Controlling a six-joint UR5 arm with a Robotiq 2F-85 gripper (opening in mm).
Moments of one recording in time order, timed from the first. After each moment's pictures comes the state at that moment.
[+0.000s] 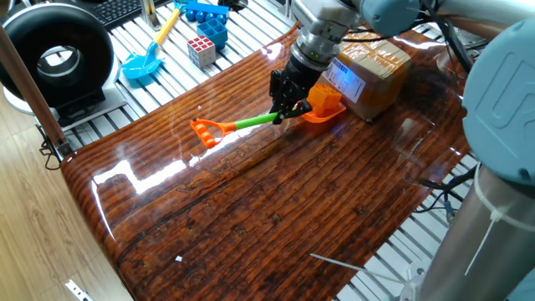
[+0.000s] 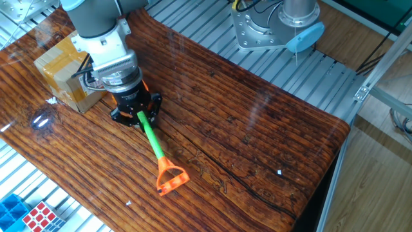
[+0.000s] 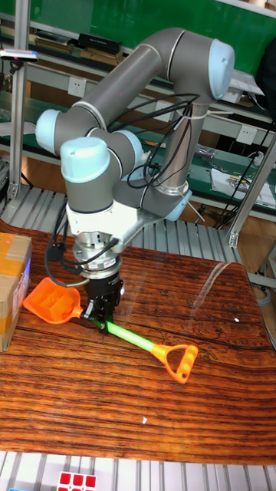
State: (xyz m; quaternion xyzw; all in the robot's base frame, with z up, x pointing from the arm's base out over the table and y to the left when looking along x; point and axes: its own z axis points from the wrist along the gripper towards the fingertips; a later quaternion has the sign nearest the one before) arm 0.567 -0.017 0.034 -0.50 0.86 0.11 0.08
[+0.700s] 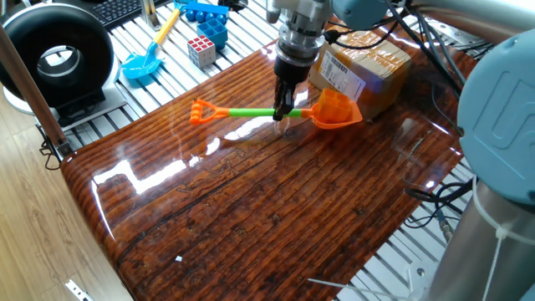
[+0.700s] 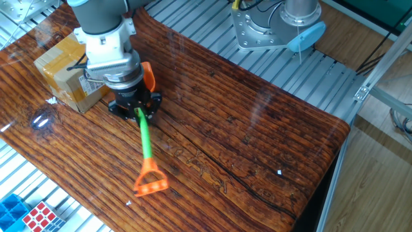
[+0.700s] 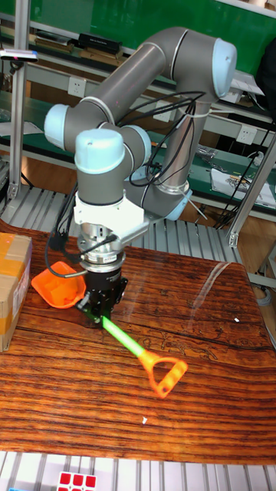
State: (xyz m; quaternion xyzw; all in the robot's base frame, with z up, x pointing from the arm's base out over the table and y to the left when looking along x) arm 0.571 -0.039 0.040 -0.38 0.92 0.06 0.06
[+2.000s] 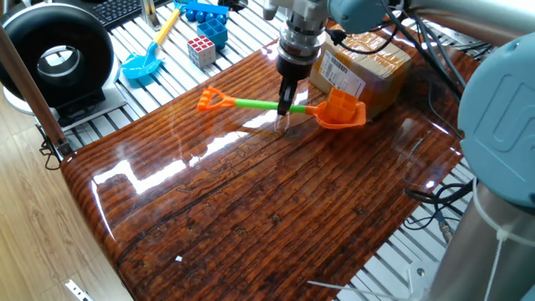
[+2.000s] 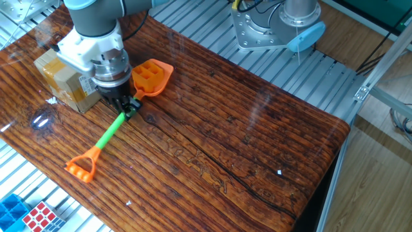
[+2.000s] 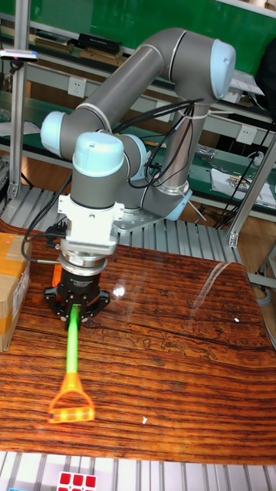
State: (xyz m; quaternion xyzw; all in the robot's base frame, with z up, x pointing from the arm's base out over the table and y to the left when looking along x) arm 0.583 -0.094 0.027 -0.04 1.00 0.01 0.04
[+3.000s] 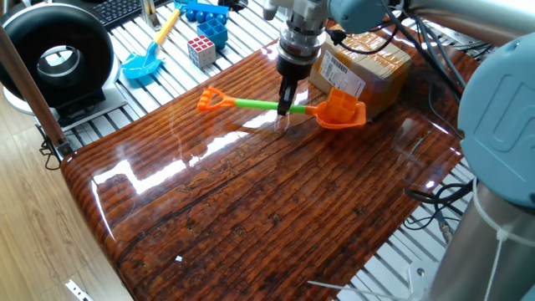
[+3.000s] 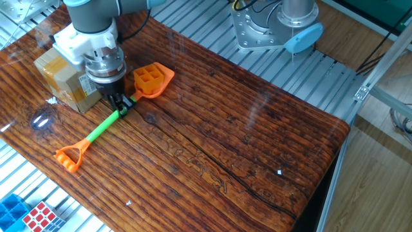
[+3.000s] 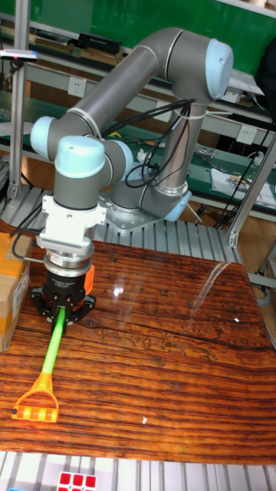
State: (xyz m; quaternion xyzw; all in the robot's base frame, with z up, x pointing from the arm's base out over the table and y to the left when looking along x) arm 0.580 -0.115 0.012 0.03 1.00 0.03 0.06
